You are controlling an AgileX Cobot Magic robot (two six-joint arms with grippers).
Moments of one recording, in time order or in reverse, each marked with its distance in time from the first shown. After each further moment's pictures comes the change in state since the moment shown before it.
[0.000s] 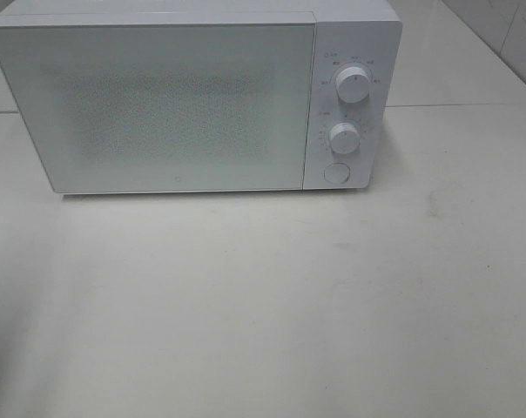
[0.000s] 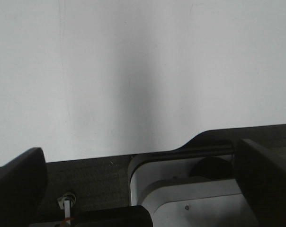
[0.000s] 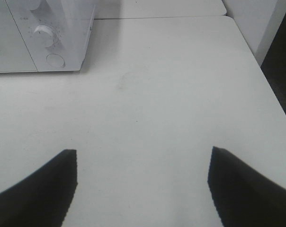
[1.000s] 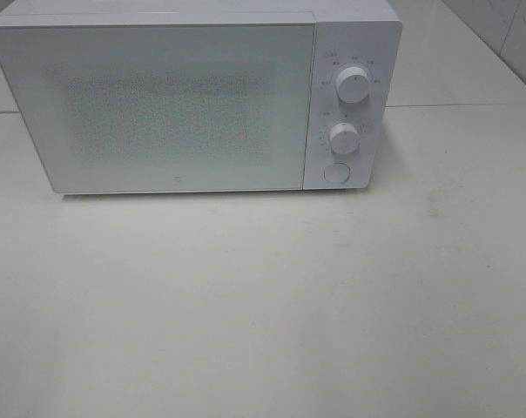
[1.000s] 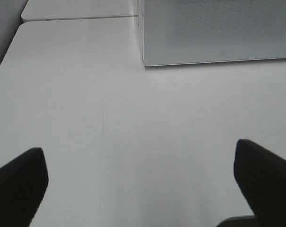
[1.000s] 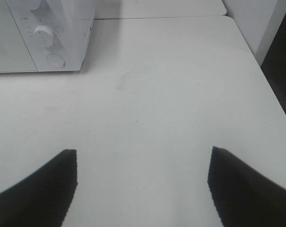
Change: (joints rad) left arm 0.000 -0.853 0.192 0.041 -0.097 0.000; right arm 0.000 0.000 0.000 0.000 0.000 0.000
